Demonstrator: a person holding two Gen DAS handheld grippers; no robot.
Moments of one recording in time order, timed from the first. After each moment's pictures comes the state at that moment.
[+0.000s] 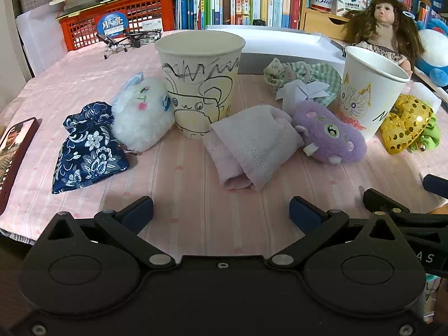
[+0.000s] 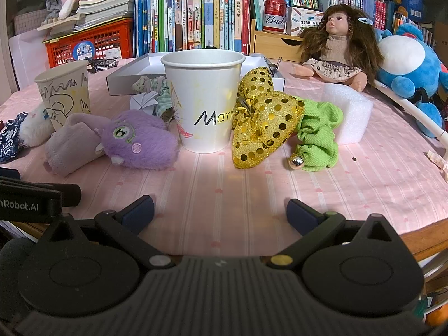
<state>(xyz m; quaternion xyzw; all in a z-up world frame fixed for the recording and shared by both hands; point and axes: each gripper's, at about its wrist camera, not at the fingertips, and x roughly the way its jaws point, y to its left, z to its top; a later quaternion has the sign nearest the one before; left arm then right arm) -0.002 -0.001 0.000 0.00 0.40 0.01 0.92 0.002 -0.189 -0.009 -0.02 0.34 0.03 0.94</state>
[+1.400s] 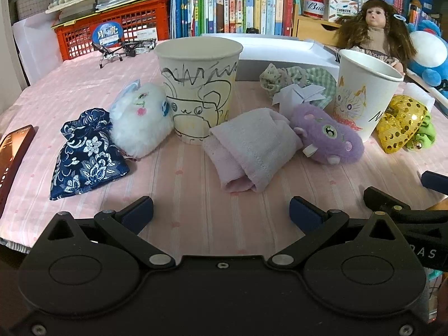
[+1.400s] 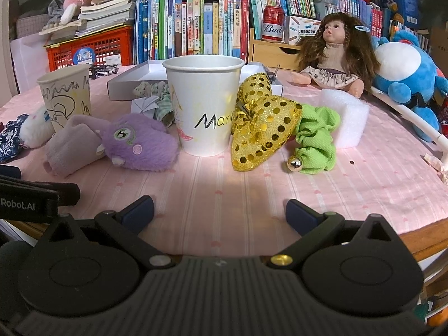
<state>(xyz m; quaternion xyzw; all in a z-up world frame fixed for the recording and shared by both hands) -0.006 0.004 -0.004 0.01 0.38 -0.01 0.93 -0.006 -0.188 -0.011 -0.03 0.32 0.03 0.95</state>
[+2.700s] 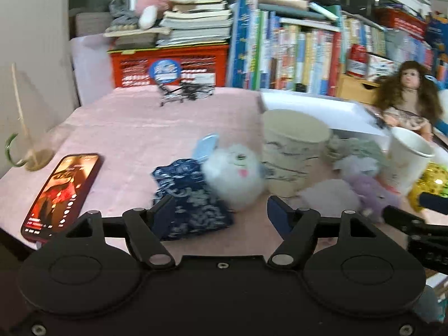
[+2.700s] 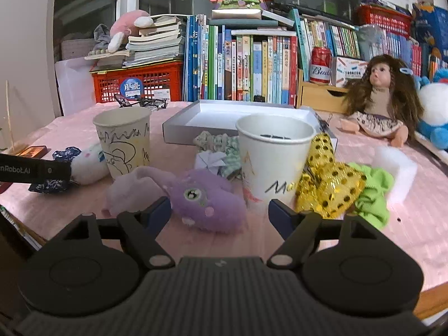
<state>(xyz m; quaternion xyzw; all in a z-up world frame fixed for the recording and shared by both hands) -0.023 0.083 0.039 -0.03 0.29 0.07 0.95 0.002 -0.152 0.016 -0.03 0.25 0.12 0.96</state>
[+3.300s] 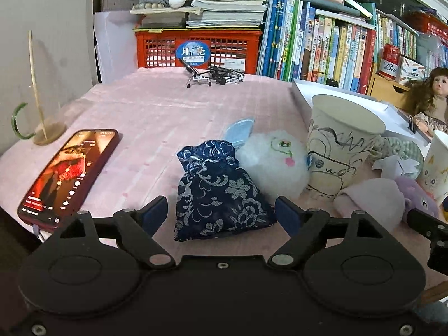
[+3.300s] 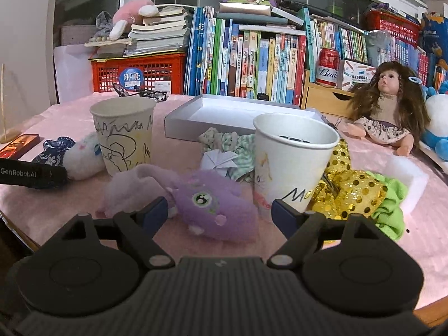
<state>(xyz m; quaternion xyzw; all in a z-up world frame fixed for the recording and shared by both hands) -0.002 0.108 0.005 -0.06 0.31 0.11 0.94 0.016 -0.131 0.007 -0.06 0.25 0.11 0.96</state>
